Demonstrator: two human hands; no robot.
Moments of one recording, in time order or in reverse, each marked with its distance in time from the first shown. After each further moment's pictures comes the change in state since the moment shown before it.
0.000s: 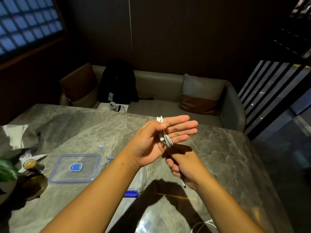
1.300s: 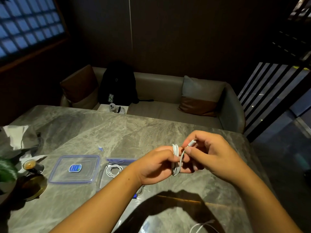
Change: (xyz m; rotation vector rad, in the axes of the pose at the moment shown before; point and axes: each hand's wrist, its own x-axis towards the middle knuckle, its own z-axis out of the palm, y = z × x) left_hand -0.015 -0.044 -0.003 0.116 0.105 -0.293; right_hand -0.067 -0.073 -0.050 -0.565 -0.051 -0.522
